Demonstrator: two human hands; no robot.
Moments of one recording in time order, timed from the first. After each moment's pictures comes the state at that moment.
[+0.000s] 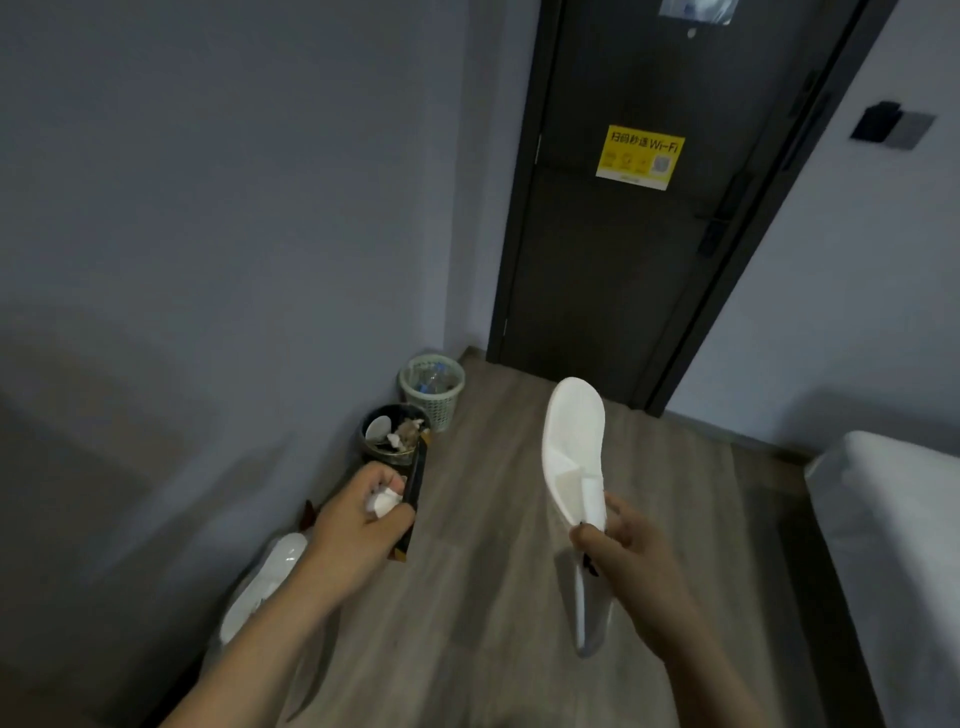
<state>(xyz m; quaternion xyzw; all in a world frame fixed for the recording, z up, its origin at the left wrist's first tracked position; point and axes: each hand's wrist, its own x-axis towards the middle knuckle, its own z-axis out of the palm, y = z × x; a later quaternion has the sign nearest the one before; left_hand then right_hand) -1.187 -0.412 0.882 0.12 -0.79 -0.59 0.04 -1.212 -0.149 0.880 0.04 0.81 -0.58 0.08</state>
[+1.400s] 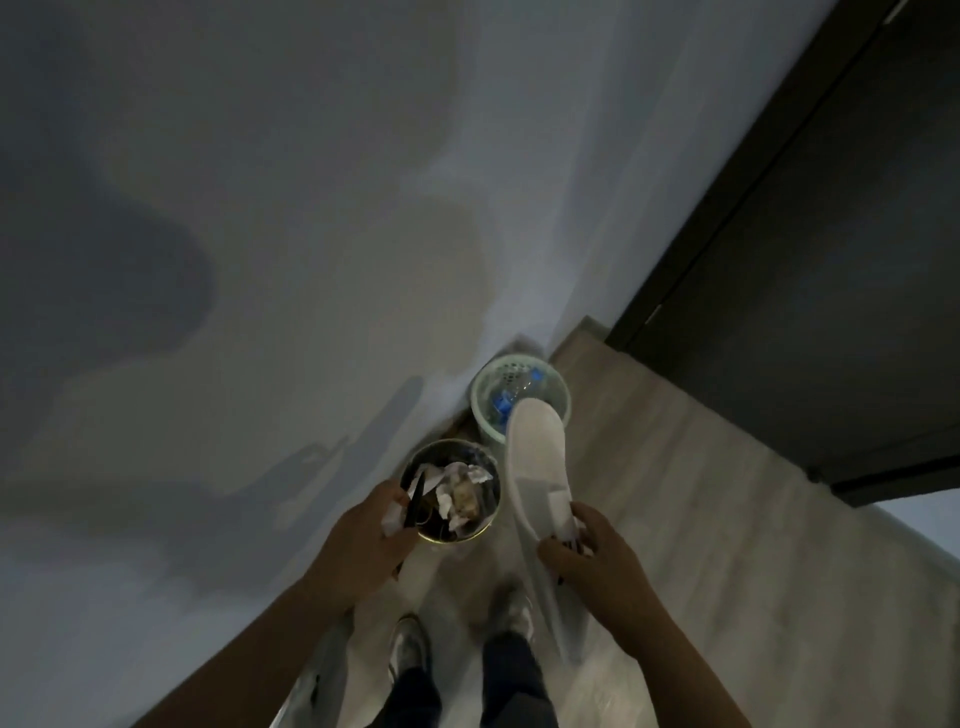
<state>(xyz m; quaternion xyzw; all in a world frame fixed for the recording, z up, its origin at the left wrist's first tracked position) -1.818 -0.644 0.695 0.26 -0.84 -0.46 -0.12 -1.904 -0.409 0.724 0.05 0.83 -0.42 0.35</state>
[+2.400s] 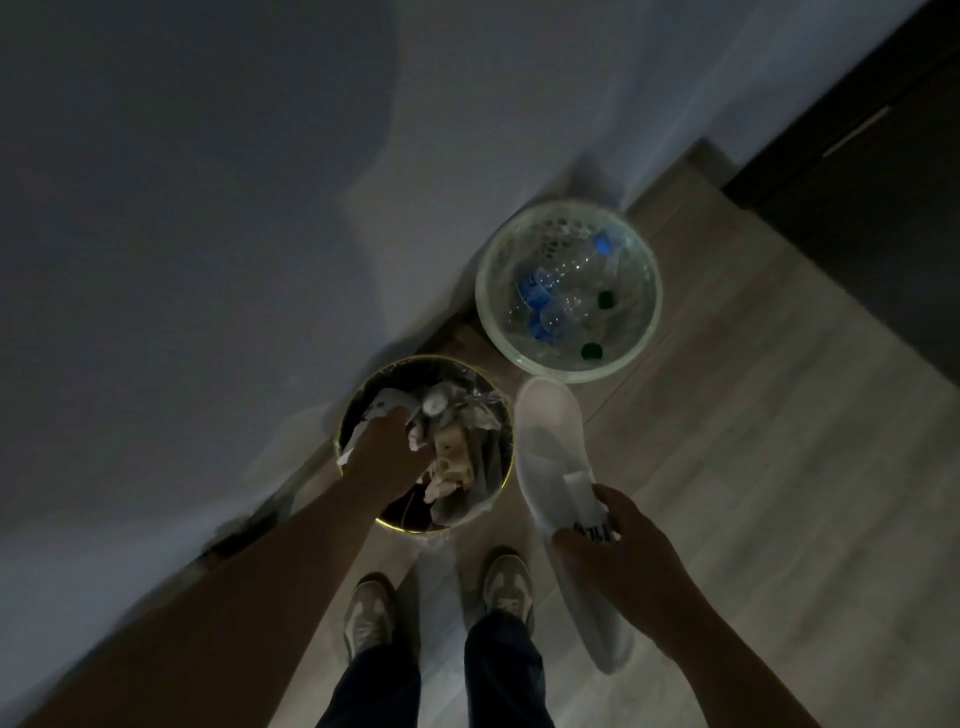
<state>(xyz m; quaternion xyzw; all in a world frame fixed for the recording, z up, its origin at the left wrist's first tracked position) -2.015 -0.649 0.279 0.41 -0.79 -0.36 -0.27 -2.077 -0.419 0.379 0.06 0.81 -0.28 0.51</state>
